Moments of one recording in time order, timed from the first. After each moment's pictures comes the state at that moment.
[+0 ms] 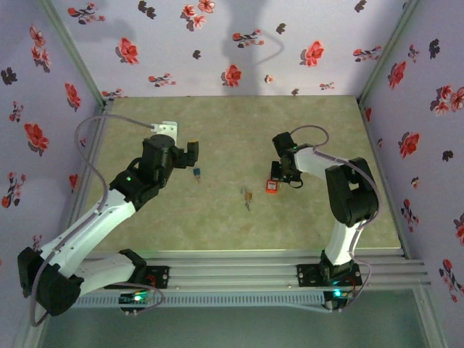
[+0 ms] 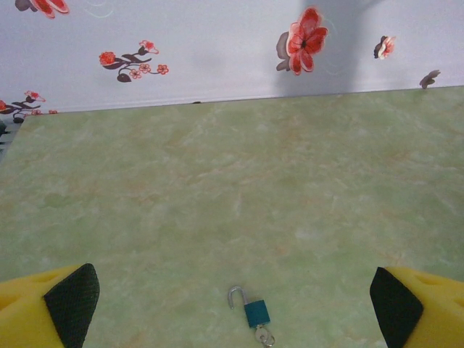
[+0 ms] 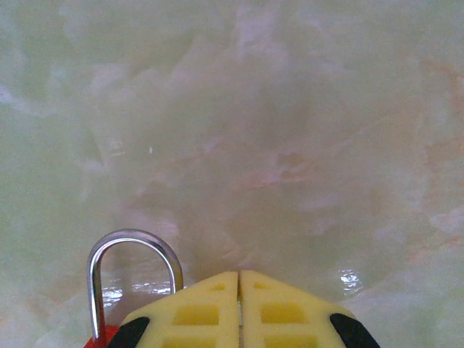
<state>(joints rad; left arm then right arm) -0.65 1.09 1.00 -0.37 -0.47 -0.24 0.38 1.83 1.12 -0.59 0.02 0.47</state>
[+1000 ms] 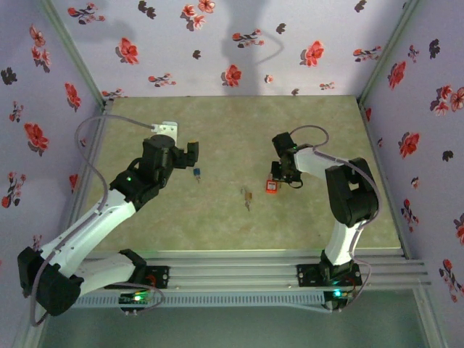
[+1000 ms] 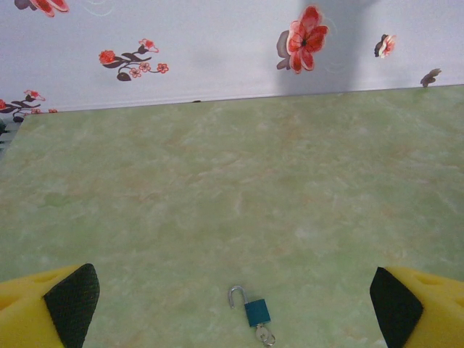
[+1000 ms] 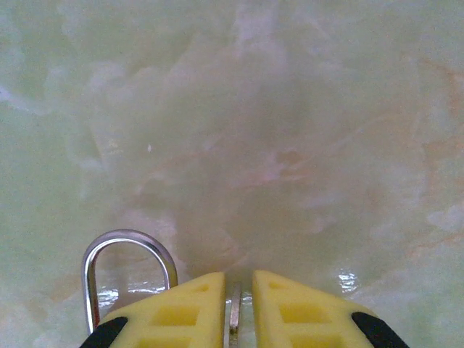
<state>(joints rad) -0.65 1.09 1.00 -0.36 -0.47 -0.24 0.39 1.83 1.12 -0.59 0.03 0.47</state>
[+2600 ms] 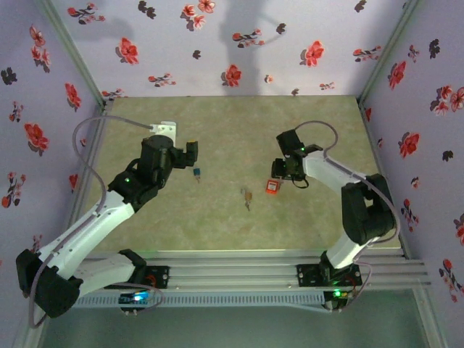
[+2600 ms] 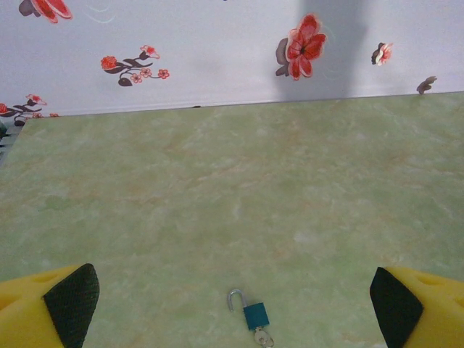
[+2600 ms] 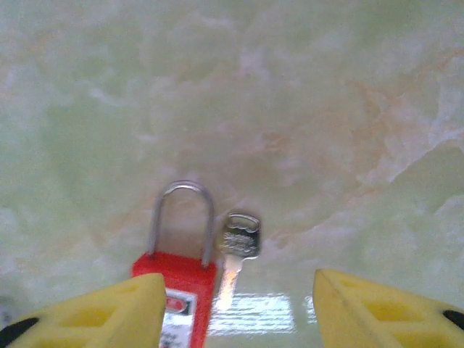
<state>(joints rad) -0.65 1.08 1.00 -0.36 -0.47 -0.23 0.41 1.62 1.08 -0.64 0.06 0.45</state>
